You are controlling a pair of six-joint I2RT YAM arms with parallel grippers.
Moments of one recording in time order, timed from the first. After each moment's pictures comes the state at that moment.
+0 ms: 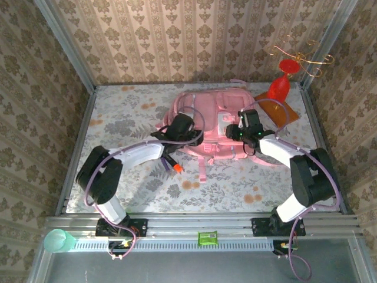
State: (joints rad) left arm -0.79 1.70 1.10 -0.15 -0.10 -0.48; right arm 0.28 1.59 0.89 -0.09 -0.04 0.44
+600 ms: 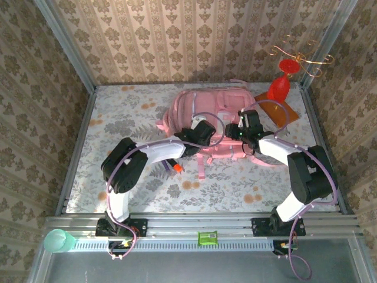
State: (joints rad) left arm -0.90 1.92 1.27 -0.21 -0.54 -0.44; right arm 0.26 1.62 0.87 0.00 -0.09 0.47
